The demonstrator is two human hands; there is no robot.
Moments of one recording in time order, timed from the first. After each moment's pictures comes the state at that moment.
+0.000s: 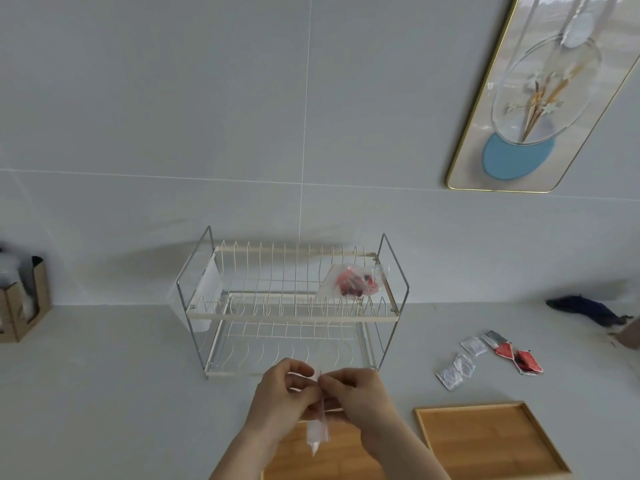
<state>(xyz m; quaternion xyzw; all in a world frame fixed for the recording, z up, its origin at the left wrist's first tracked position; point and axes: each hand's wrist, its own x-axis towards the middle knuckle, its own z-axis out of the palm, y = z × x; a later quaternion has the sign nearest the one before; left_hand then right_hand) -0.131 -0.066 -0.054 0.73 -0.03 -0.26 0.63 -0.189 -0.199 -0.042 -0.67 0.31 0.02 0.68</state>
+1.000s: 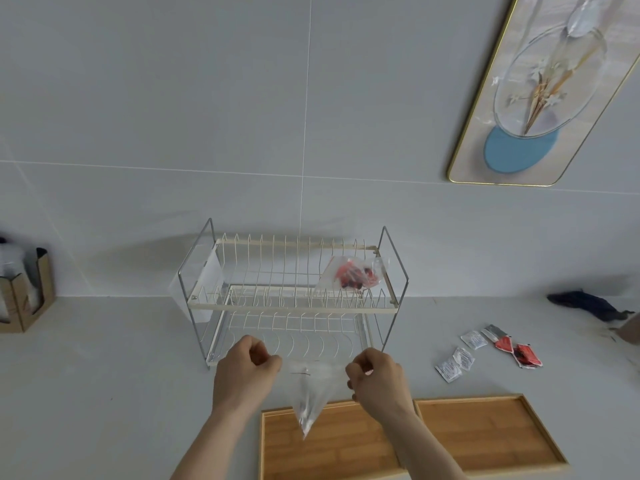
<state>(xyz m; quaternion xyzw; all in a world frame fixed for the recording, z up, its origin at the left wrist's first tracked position) -0.115 -0.038 -0.040 0.85 0.01 -0.10 0.51 -0.193 -0.227 -0.056 -0.84 0.30 -0.04 0.44</state>
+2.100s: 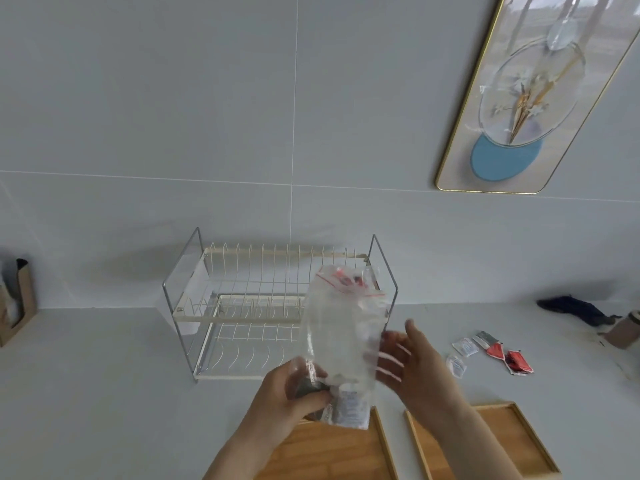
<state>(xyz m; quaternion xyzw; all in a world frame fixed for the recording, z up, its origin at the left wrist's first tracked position) -0.136 -0.074 -0.049 0.67 -0.16 -0.29 0.66 -0.208 -0.299 -0.025 -0.49 0.24 -0.09 0.83</state>
